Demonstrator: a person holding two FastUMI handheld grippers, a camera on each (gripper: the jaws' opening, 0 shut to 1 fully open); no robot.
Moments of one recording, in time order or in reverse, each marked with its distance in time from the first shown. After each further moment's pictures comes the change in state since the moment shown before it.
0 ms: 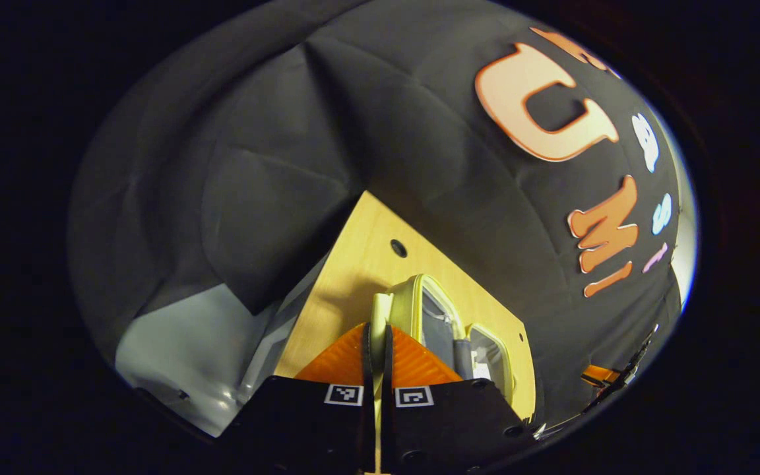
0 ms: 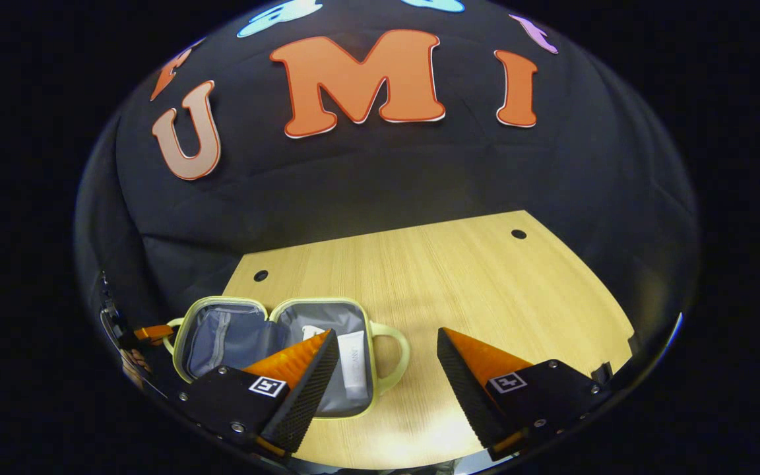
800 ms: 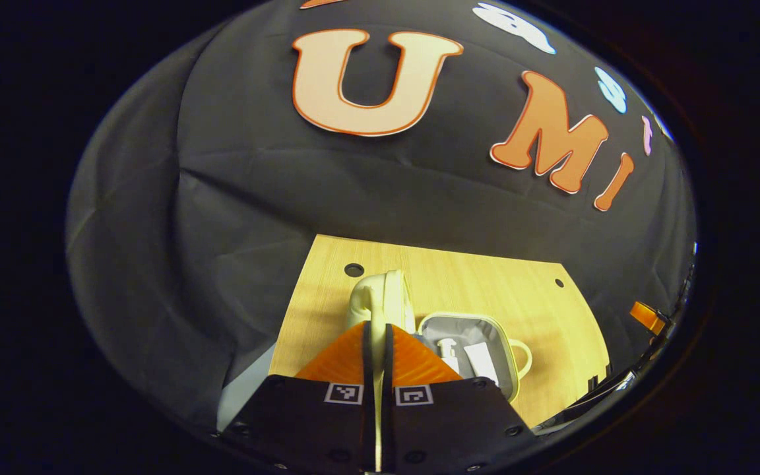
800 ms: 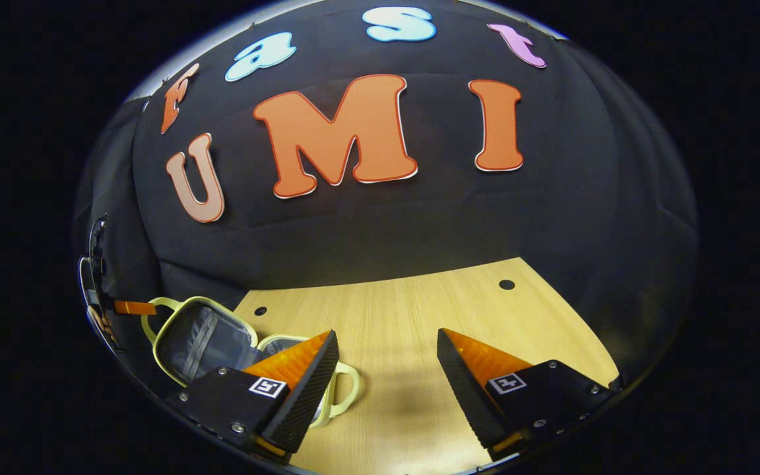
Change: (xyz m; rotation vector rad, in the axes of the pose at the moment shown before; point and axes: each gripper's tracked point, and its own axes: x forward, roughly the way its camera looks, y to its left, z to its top) left arm -0.024 -0.231 0.002 0.494 0.010 0.260; right arm -0.024 -0.120 0.072 -0.013 -0.165 0.115
